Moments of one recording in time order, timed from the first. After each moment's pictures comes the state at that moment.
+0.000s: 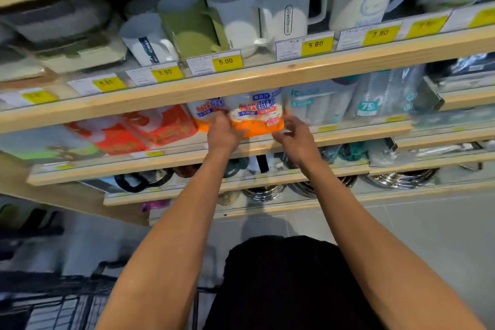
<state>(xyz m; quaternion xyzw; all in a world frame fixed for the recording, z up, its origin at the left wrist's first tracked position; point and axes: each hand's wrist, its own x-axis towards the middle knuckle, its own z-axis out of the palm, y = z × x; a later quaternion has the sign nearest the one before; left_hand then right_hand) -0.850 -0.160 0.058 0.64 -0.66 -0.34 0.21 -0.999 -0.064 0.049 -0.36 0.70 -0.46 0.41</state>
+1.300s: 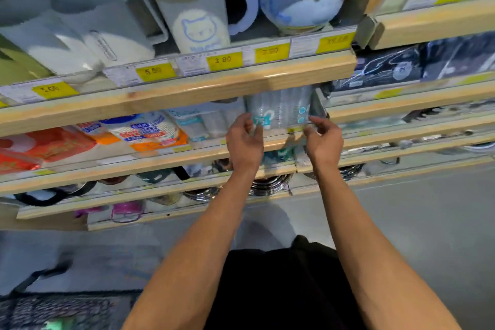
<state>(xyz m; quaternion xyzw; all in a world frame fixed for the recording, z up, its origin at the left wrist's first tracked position) -1.131 -0.058 0.013 0.55 -0.62 -0.42 0.38 -1.260 0.018 0.031 -0.16 0.81 -0.51 0.23</state>
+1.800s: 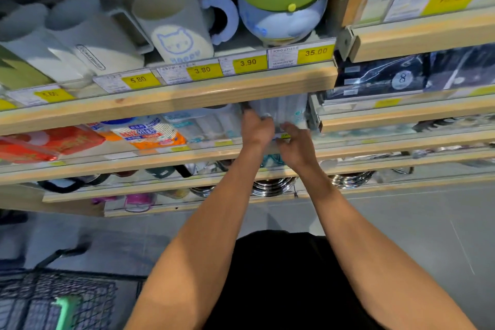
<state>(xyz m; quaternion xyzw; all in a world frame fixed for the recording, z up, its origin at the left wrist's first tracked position) -1.202 -0.068 0.054 0.65 -0.55 -0.46 0.25 -1.276 0.002 0.023 -0.40 0.79 -0.31 0.34</state>
